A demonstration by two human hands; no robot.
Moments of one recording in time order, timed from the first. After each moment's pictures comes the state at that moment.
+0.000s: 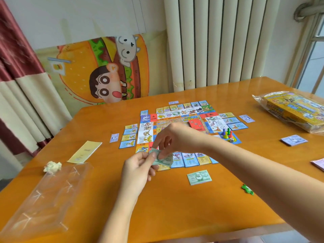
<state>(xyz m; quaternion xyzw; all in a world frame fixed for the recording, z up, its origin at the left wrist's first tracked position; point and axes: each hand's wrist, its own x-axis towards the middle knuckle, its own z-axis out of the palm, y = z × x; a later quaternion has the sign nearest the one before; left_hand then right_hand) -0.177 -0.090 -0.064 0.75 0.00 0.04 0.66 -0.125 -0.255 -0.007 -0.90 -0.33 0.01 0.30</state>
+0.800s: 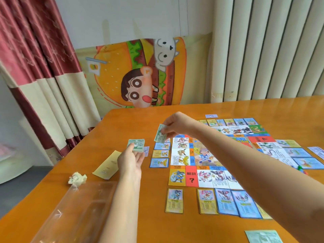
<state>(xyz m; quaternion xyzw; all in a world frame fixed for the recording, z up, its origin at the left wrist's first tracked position) -0.021 0.009 -0.053 0.43 0.27 0.14 0.85 0.053 -0.146 0.006 -0.86 -0.17 0.12 0.47</state>
